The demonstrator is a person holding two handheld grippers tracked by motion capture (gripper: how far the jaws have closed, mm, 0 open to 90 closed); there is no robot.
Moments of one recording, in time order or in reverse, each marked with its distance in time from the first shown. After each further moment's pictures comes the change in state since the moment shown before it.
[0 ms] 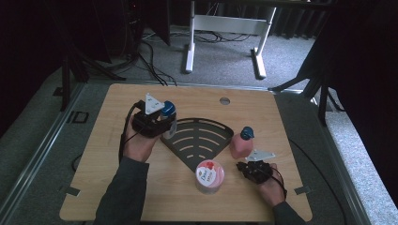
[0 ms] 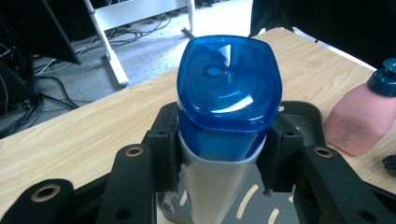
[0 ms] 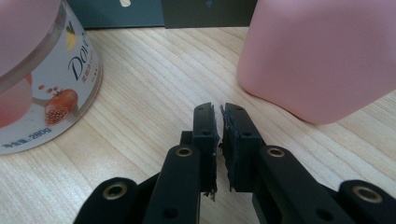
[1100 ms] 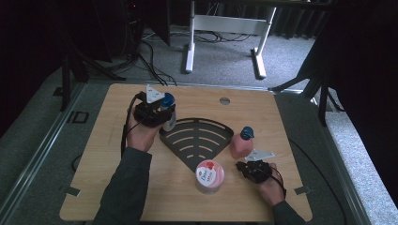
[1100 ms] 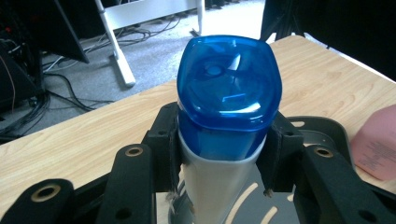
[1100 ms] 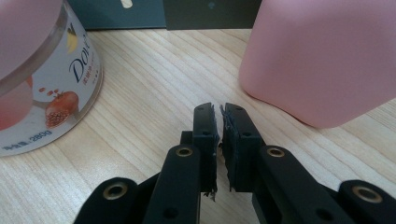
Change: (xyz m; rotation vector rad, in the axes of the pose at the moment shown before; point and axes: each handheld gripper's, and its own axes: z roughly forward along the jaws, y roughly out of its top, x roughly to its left) left arm 0.021 0.009 0.026 0.003 0.032 -0.041; right arm 0.000 0.001 0.002 -0.001 0.005 -0.004
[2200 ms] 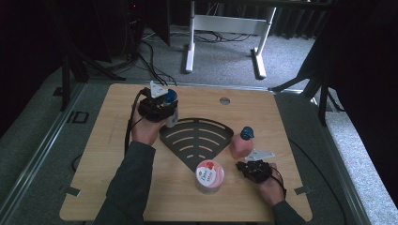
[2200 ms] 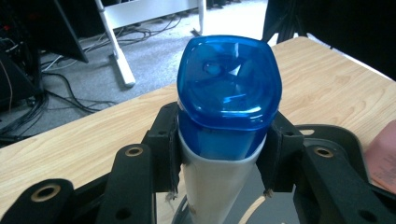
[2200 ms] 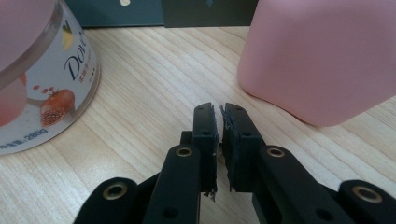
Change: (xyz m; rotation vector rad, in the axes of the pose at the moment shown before) left arm 0.004 0.005 0.023 0.006 0.002 -0.001; right arm -0.002 -0.001 0.002 0.001 0.000 -0.003
